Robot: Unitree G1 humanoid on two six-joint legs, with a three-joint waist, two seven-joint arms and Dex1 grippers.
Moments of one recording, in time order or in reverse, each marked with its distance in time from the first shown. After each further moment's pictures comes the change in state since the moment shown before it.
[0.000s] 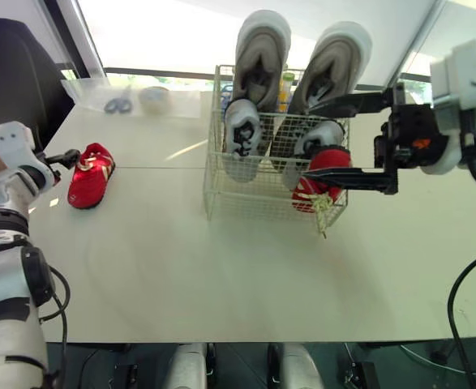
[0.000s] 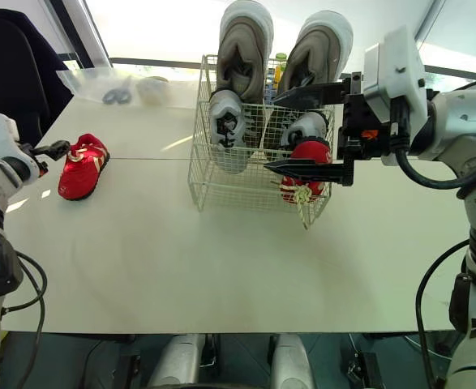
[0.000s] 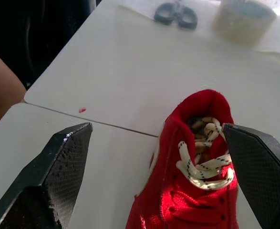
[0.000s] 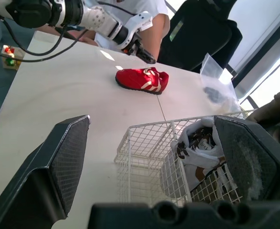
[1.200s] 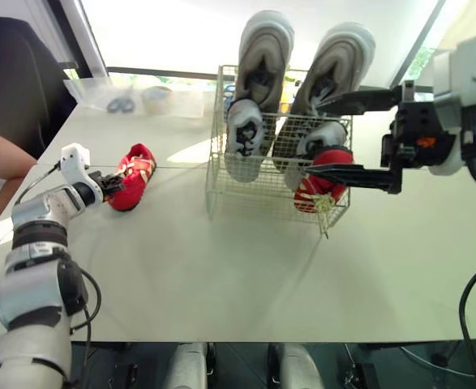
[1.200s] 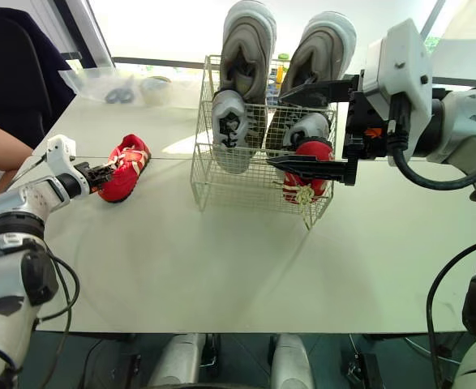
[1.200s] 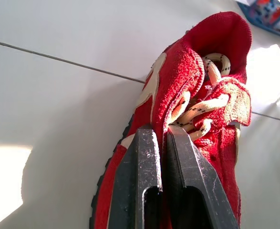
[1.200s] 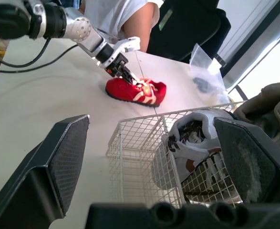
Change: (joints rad) left arm 0.210 -0.205 0.100 -0.450 -0.060 0.399 -0.136; right arm 0.006 -0.057 -0.014 -0.048 0.031 0.051 -0.090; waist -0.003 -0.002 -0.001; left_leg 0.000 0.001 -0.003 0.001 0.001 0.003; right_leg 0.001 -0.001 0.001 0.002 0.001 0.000
